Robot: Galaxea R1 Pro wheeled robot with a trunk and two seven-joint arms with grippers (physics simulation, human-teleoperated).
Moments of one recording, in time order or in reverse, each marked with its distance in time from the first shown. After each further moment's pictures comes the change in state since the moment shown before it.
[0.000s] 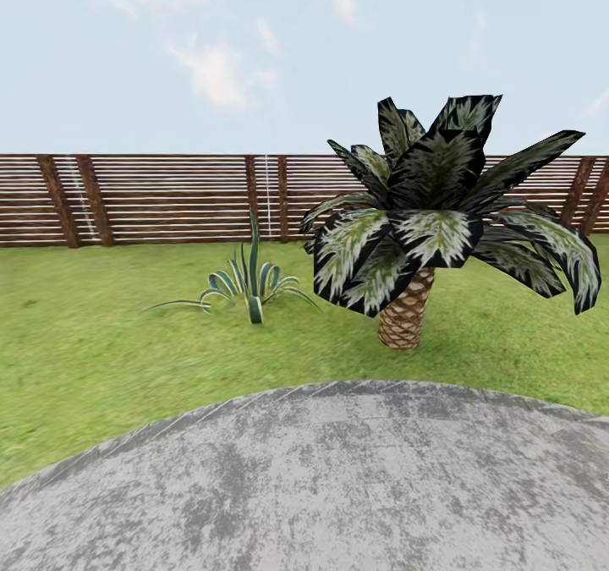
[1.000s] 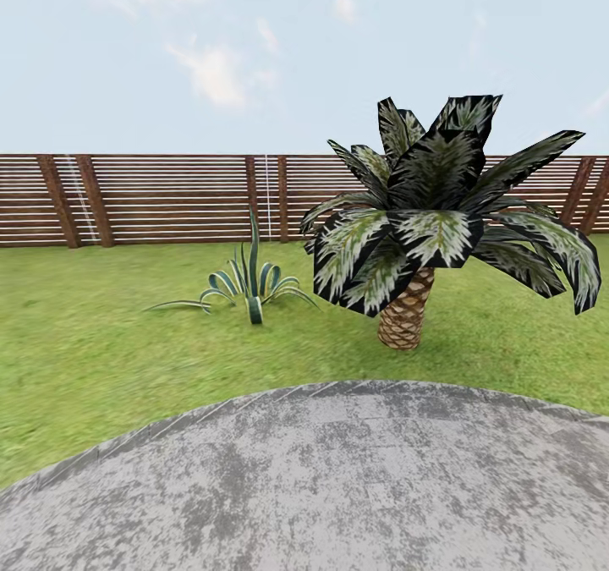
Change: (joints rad) left arm -0.001 -0.003 0.000 -0.003 -0.003 -0.001 0.001; right arm -0.010 -0.001 -0.006 -0.001 -0.004 0.000 0.004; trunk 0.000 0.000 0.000
